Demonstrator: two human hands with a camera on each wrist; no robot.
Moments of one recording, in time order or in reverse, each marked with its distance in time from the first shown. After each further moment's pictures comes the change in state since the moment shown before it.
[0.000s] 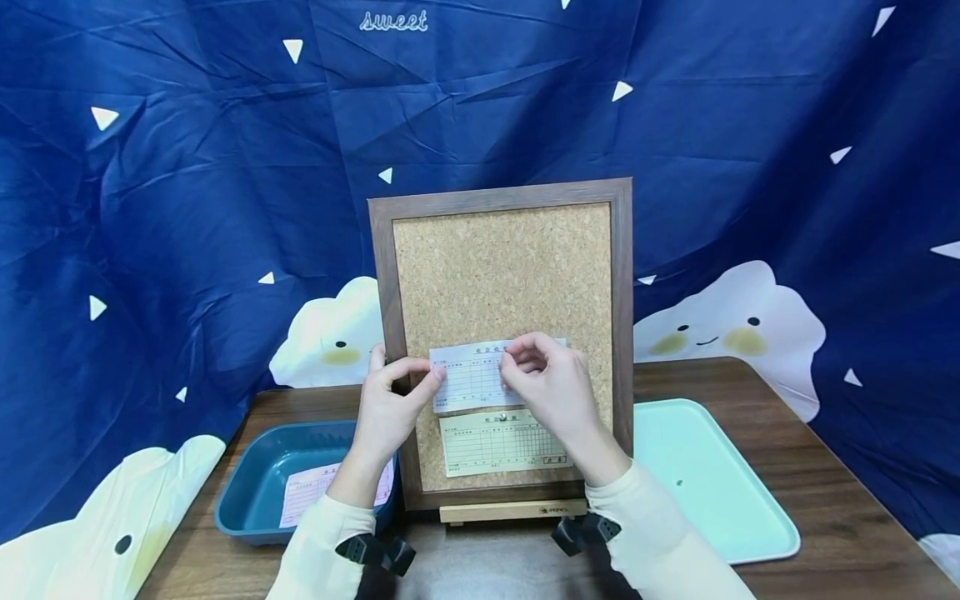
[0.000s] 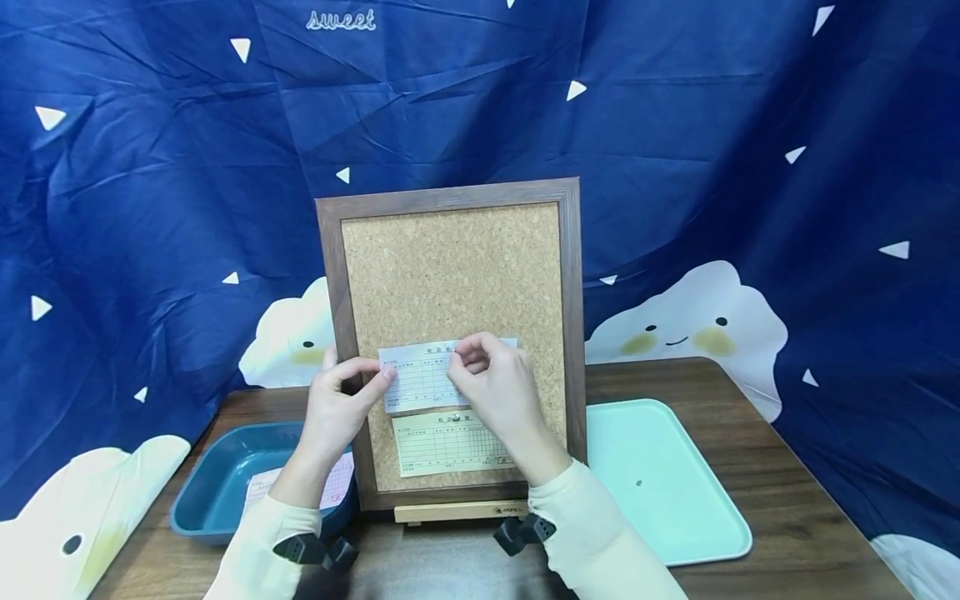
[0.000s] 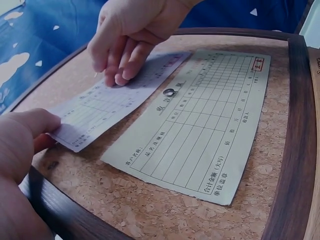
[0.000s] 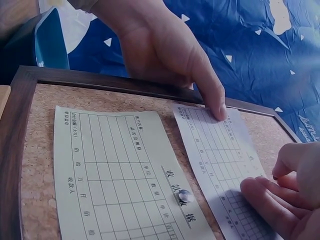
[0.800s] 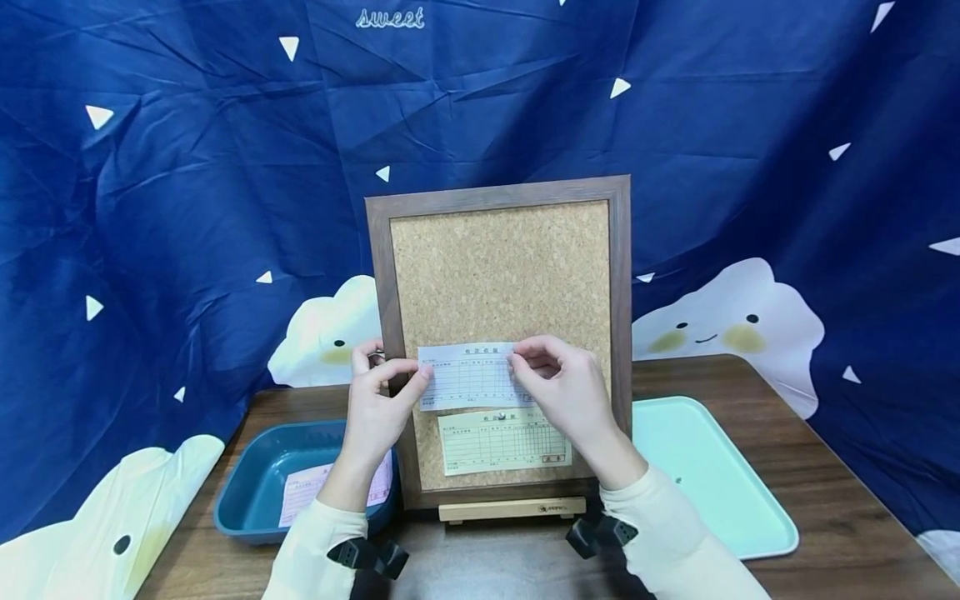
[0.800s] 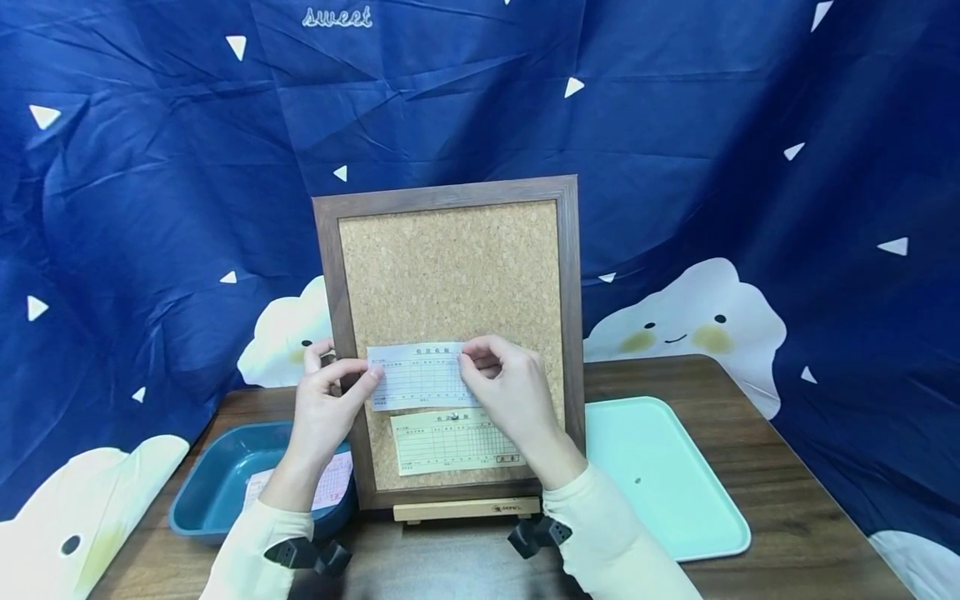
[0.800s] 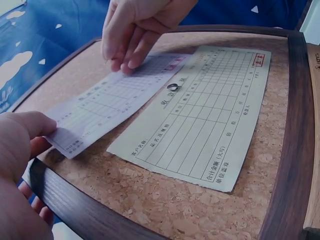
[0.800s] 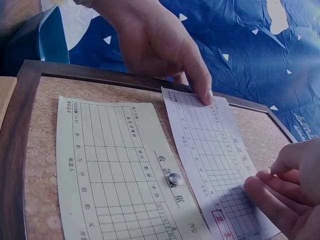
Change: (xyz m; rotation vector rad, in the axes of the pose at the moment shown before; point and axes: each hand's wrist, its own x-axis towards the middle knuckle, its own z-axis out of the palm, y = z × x) left_hand -0.002 -0.002 -0.006 0.000 0.077 0.047; right_hand -0.005 0.004 -0.016 -0.005 0.013 -0.075
